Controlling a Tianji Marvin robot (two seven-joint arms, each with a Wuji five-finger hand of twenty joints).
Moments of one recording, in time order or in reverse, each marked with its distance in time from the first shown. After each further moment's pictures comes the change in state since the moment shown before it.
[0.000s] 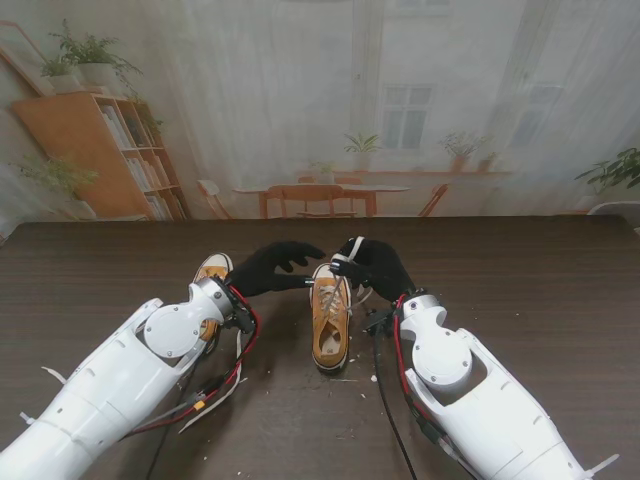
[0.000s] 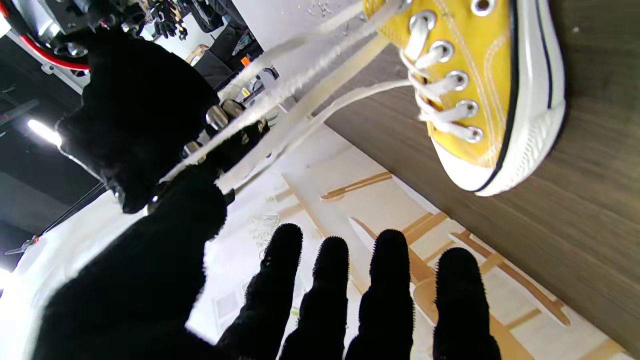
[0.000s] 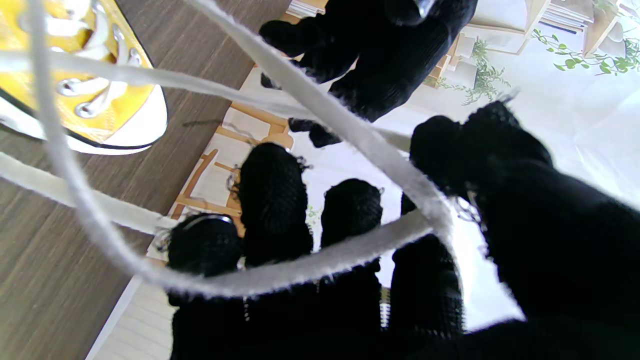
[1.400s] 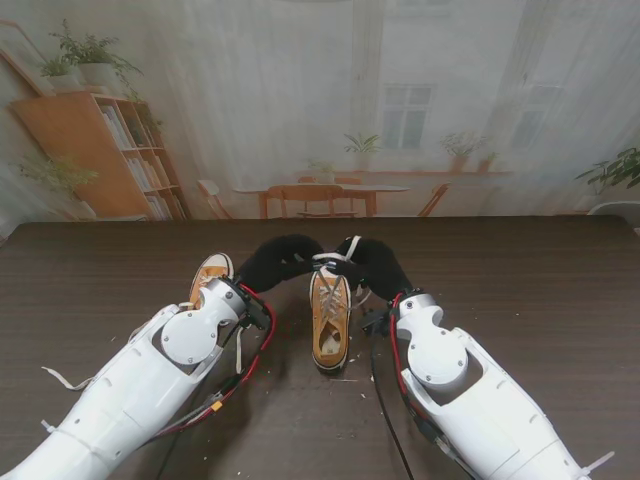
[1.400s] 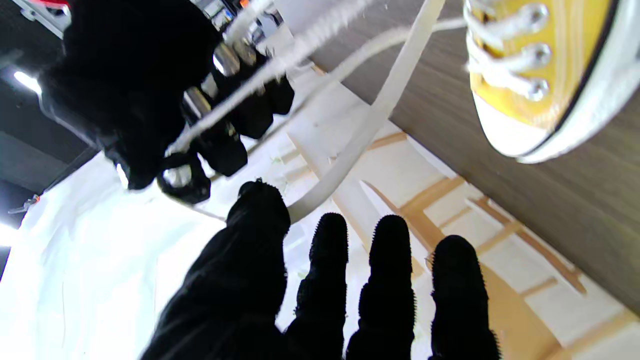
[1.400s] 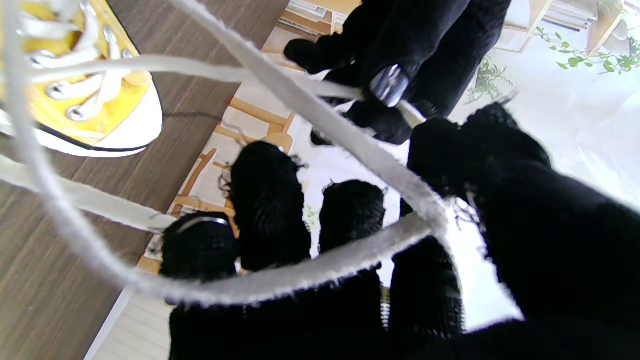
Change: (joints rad) left arm 0.053 -0.057 -0.049 -0.054 0.061 0.051 0.139; right arm 0.012 -0.004 -0.021 0.002 0.000 0.014 -0.027; left_hand 0.450 0.161 -0.378 -0.020 0.119 -0.168 0.544 0.224 0.165 -0.022 0.102 0.049 0.093 0.012 0.126 0.018 0.081 0.001 0.176 0.010; right_hand 0.000 0.007 0.000 0.000 -0.013 0.007 0.005 -0.005 0.096 0.002 -0.012 -0.011 0.063 0.023 -0.009 0.000 0.054 0.031 0.000 0.000
